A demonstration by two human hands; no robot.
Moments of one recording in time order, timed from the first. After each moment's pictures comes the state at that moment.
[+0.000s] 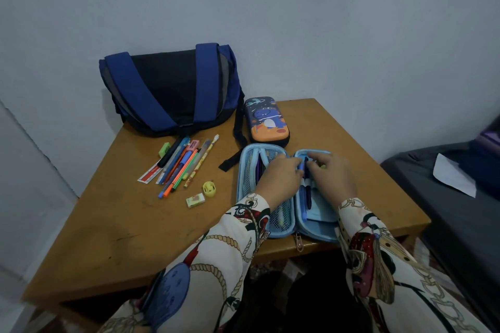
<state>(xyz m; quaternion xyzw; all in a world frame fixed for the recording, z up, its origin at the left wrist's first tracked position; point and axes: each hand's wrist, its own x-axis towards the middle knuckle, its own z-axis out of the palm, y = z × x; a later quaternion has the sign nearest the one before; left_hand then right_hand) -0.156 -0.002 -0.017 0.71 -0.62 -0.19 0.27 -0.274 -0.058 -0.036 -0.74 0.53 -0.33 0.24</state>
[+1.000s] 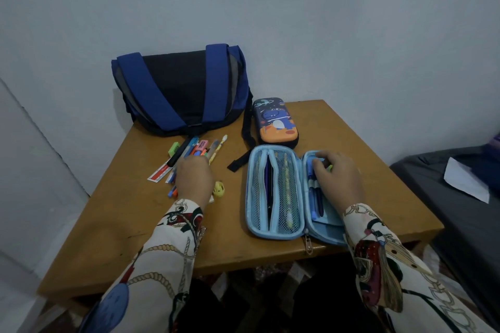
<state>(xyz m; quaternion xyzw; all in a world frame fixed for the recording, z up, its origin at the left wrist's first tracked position) -0.013 0.051 -0.039 0.91 -0.39 0.05 0.16 -0.269 -0.054 -0.036 -0.76 0.51 -0.35 0.19</state>
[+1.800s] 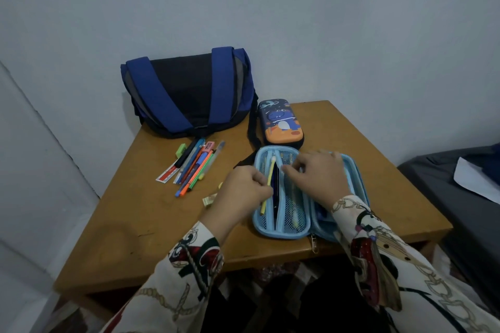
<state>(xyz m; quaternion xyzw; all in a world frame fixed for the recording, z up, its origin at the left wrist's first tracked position) -0.103 0.085 0.009 0.77 -0.45 -0.26 0.37 -0.234 -0.037 -0.018 -0.87 0.43 -0.24 0.03</state>
